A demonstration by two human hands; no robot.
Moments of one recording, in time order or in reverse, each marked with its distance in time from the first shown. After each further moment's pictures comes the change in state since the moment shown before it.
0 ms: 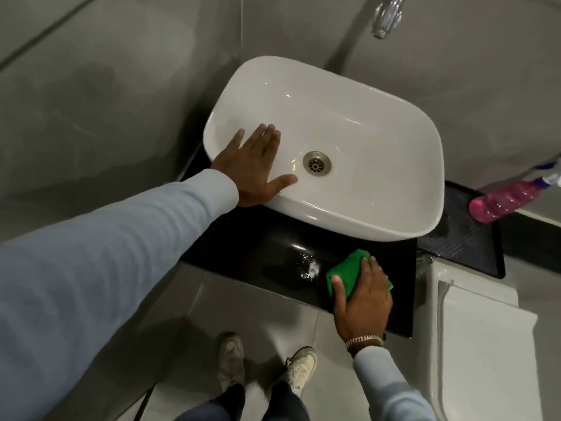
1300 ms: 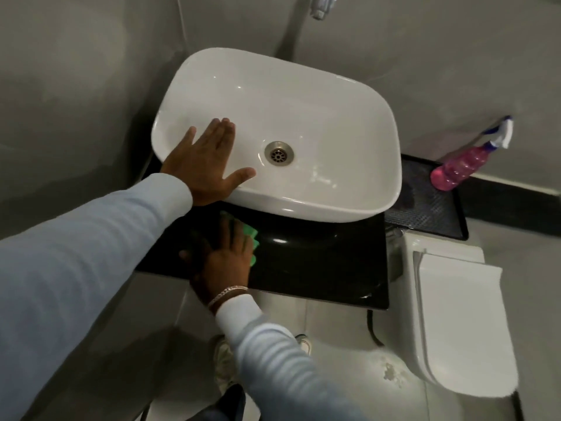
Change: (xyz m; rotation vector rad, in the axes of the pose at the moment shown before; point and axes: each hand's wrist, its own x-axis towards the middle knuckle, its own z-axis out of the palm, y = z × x) left_hand 0.002 -0.010 0.002 0.000 0.026 0.031; right_hand -0.010 -0.182 0.075 0.054 -0.310 -0.327
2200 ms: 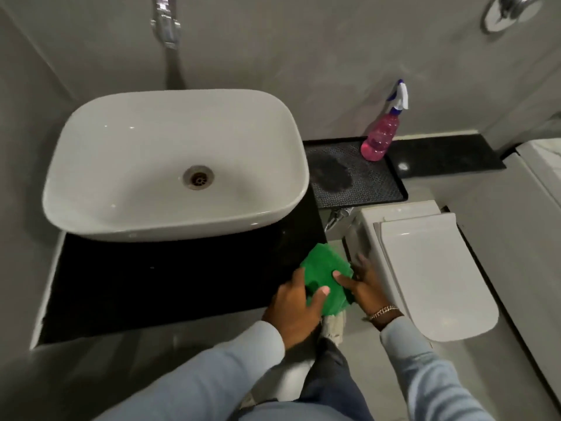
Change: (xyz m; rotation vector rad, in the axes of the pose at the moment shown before) left_hand -0.092 0.288 0.071 -0.882 -0.317 -0.059; right_hand -0.131 0.287 -0.131 1.261 0.248 0.784
